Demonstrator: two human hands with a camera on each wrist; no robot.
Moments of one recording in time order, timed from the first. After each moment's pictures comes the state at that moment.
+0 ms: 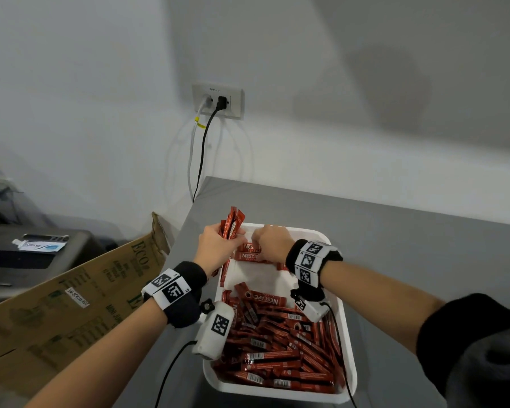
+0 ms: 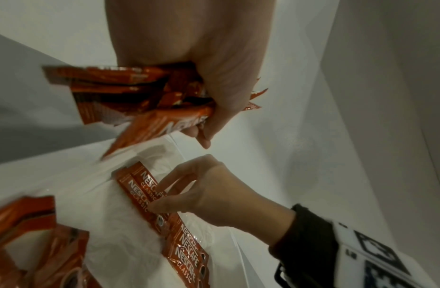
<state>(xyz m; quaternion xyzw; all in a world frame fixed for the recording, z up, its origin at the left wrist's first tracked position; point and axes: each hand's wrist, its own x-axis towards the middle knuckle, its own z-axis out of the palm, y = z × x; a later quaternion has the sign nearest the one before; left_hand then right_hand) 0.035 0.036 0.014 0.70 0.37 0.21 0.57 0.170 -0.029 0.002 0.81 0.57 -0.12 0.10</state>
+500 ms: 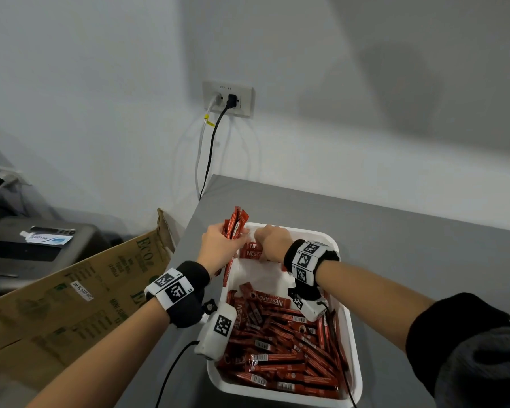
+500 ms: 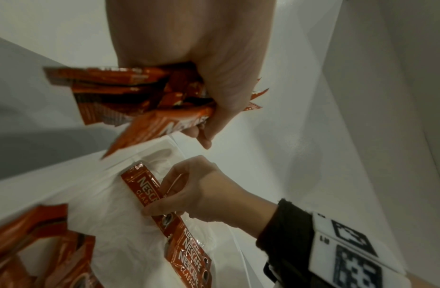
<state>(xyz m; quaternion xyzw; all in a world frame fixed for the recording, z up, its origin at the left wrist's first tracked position) 0.031 0.039 0.012 0.70 0.36 0.23 0.57 0.166 -0.015 0.001 0.82 0.53 -0.16 0.12</state>
